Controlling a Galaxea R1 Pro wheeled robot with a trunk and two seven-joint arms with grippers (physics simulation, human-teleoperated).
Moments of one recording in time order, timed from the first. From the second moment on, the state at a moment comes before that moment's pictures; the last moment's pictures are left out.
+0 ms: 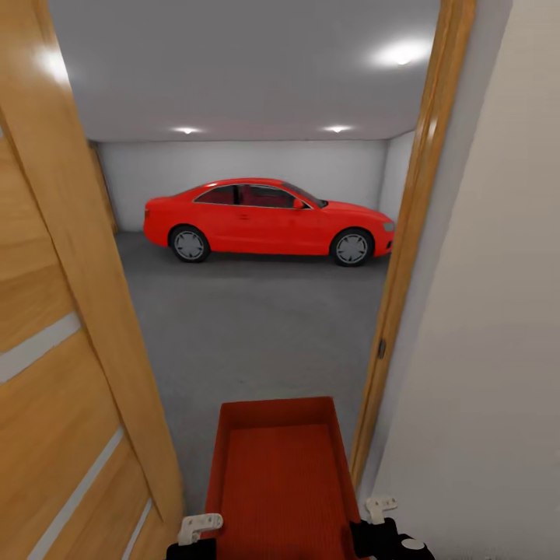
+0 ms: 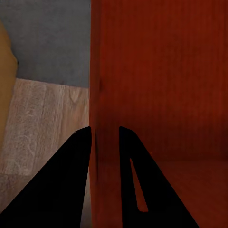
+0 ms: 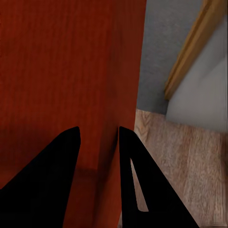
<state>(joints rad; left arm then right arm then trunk) -0.21 -0.06 -0.01 -0.65 0.12 0.17 -0.05 -0.35 0.02 -0.06 -0.46 0.13 0.08 0.20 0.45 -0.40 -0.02</state>
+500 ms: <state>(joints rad) -0.21 -0.06 -0.01 -0.65 0.12 0.18 -0.05 -0.35 0.02 -0.06 -0.46 0.13 0.08 0.20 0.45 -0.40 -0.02</state>
